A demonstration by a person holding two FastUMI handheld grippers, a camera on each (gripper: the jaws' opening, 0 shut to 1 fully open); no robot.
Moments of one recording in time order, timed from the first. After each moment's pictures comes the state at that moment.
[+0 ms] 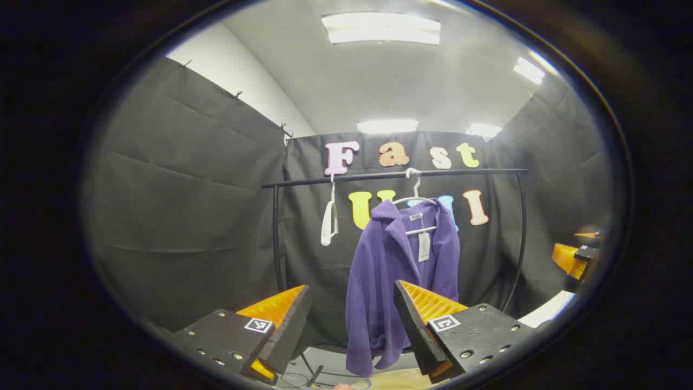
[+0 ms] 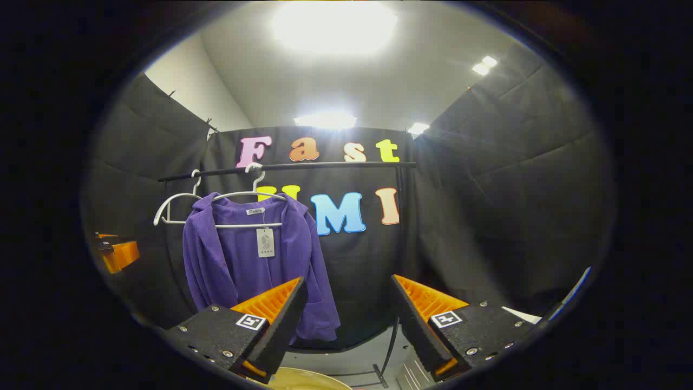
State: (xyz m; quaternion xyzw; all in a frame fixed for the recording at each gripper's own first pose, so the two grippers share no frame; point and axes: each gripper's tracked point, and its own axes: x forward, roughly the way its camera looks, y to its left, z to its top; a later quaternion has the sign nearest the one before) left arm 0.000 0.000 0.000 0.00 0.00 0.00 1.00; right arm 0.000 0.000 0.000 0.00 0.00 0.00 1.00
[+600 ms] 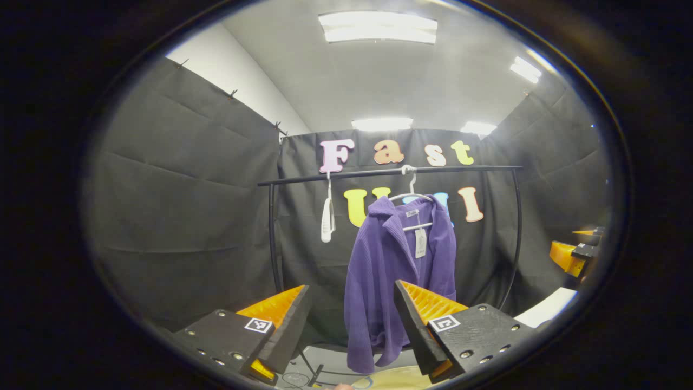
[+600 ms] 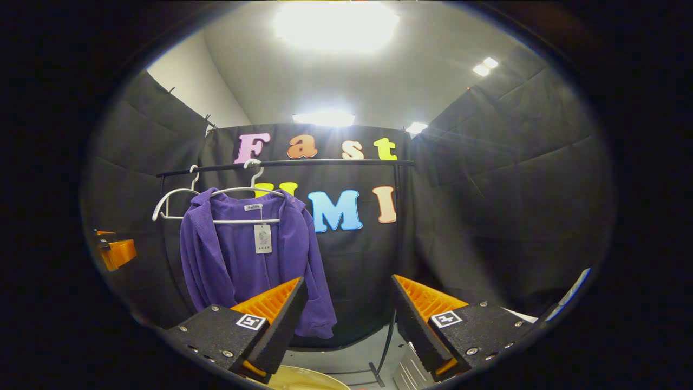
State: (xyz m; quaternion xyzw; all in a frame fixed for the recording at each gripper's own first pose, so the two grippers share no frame) left arm -0.001 0.004 -0.007 0.00 0.01 -0.02 1.00; right arm -0.004 0.001 -0.003 -0.01 0.00 -0.01 1.00
